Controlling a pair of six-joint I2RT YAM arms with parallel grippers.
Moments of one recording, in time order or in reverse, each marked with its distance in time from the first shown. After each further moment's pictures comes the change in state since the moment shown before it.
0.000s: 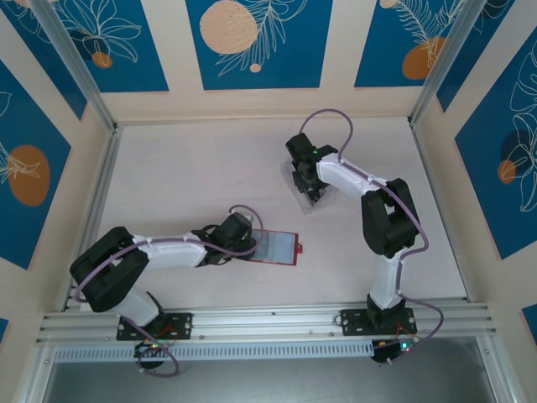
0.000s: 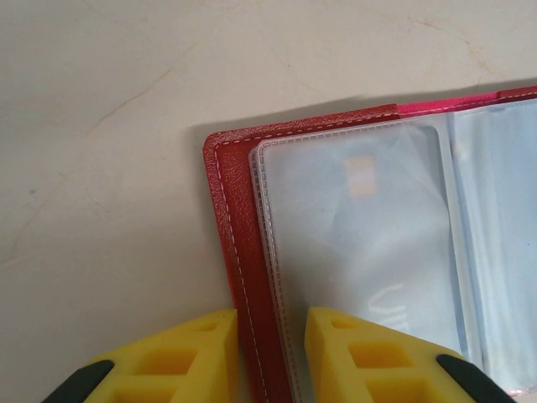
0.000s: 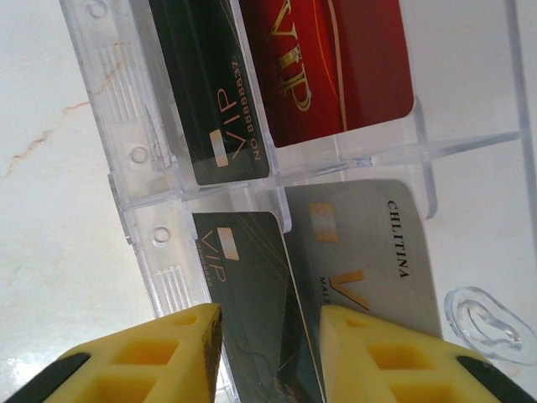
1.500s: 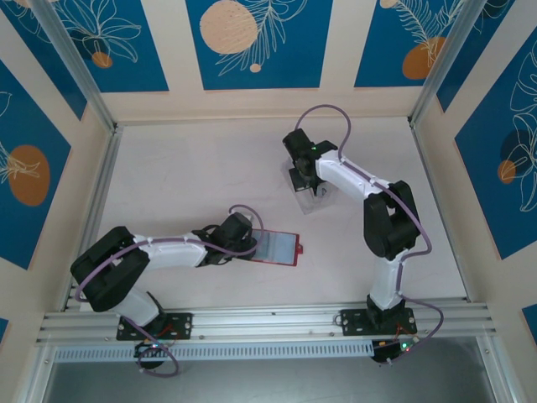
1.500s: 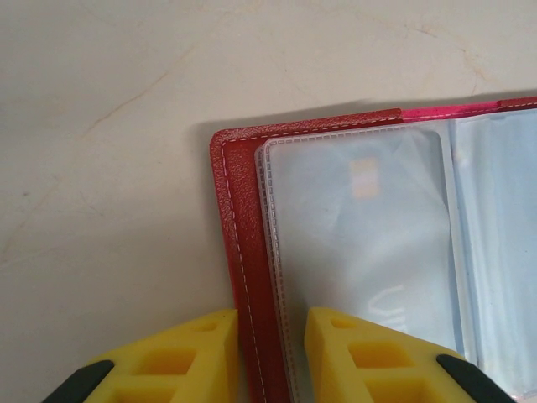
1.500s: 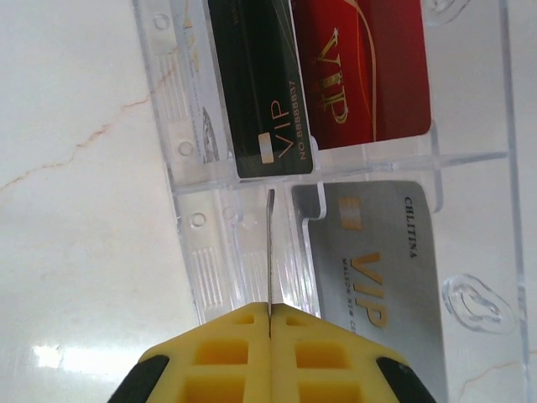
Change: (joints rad) left arm -0.002 0.003 -0.001 0.014 0.001 -0.016; right arm 0.032 -0.027 0.062 -0.074 -0.022 -0.029
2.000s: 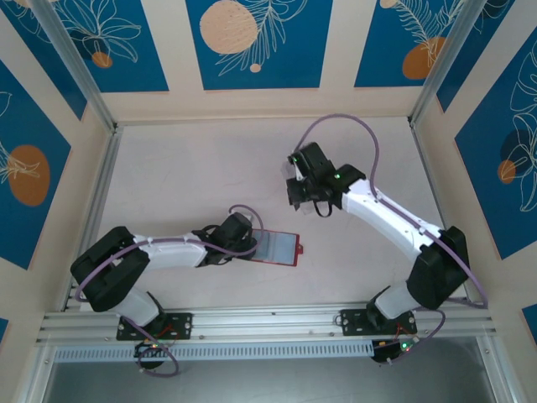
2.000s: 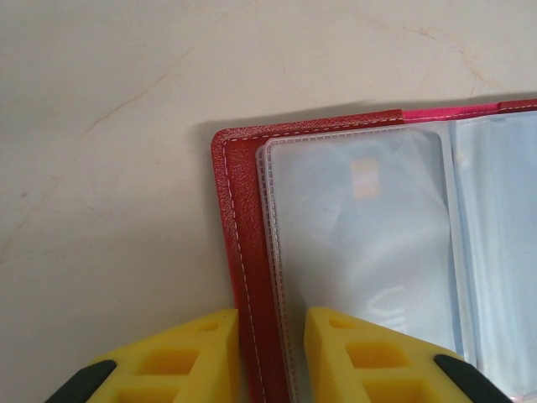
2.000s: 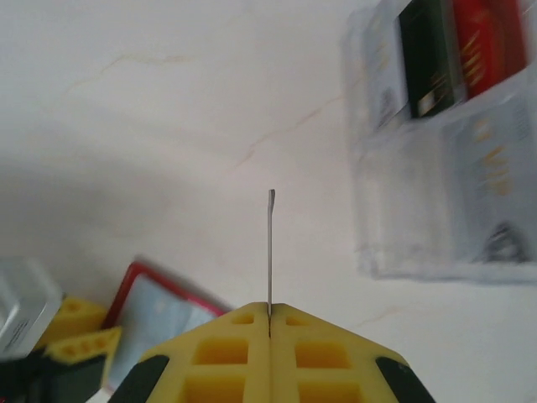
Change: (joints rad) left arm 0.000 0.000 -0.002 0.005 0.001 -0.003; right arm 0.127 -0.462 -0.357 0.191 -0.240 0.147
